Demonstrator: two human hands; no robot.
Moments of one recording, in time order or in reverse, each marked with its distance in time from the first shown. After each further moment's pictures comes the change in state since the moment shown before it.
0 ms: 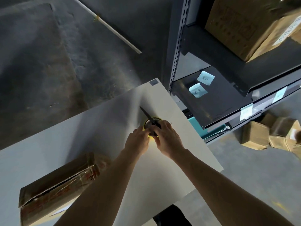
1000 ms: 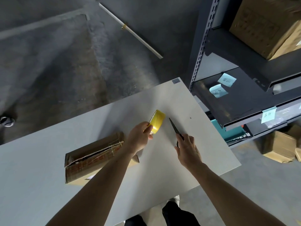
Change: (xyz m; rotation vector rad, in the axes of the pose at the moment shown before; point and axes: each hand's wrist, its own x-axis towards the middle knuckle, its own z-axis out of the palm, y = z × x) left_hand -0.086 -0.031 -0.053 -0.712 0.103 -0.276; right_hand -0.071 -0.006 0.046 0.009 -0.034 0.159
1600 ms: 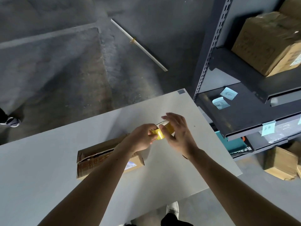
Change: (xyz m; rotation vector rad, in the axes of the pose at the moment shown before) left_hand -0.031 0.027 -0.045 0.289 -0.119 0.176; right_hand 0.030 -0.091 -0.085 0.373 0.380 -0.477
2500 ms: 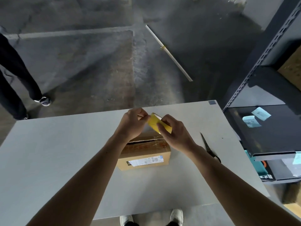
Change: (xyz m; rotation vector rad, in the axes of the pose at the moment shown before) left_hand -0.084 -0.070 -0.090 -0.185 0.583 -0.106; right_hand 0.032 -0.114 0.059 0.259 -0.324 0.011
